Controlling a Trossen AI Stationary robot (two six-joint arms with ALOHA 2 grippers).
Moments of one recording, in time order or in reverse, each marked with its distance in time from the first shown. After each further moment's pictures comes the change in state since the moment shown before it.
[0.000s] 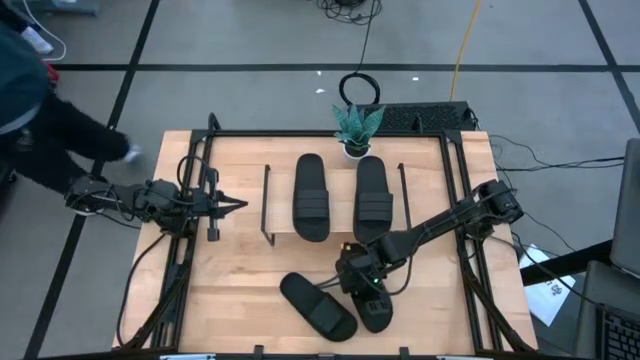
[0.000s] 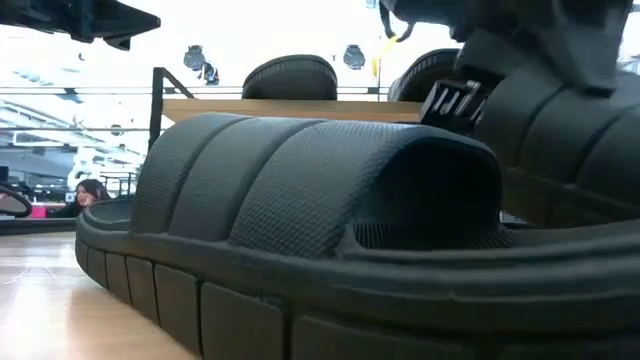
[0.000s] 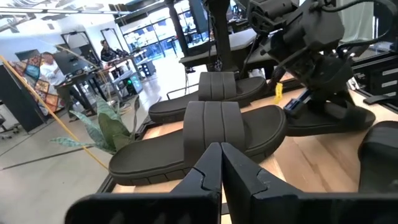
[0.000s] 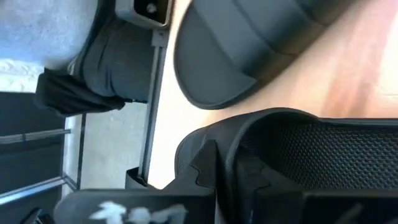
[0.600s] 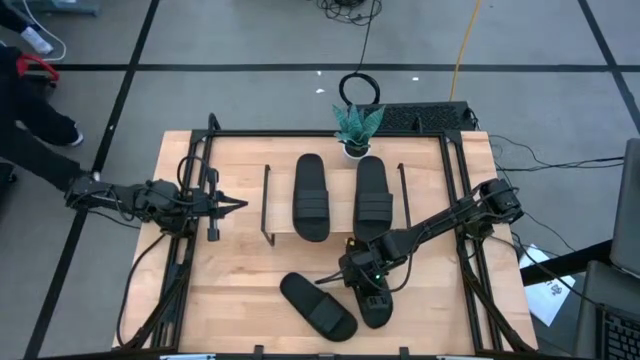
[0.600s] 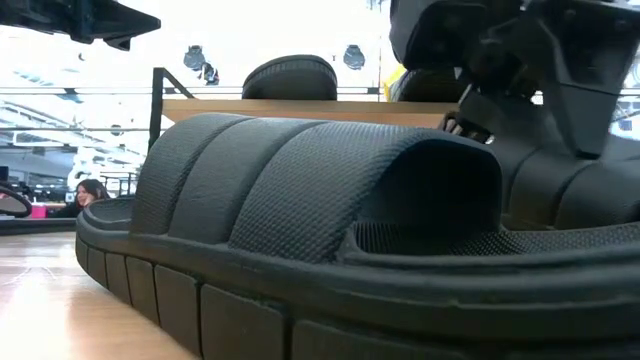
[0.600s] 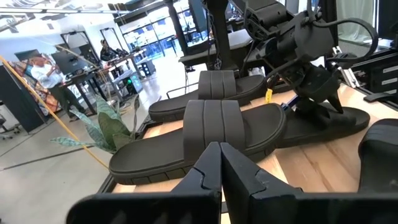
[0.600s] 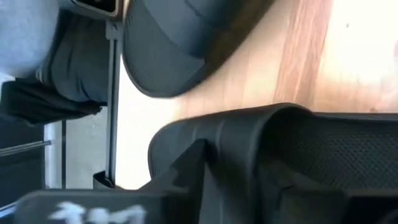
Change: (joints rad) left arm 0.000 0.000 0.000 -0.006 0.000 0.005; right arm -0.008 -0.004 -0.080 -0.001 0.073 0.009
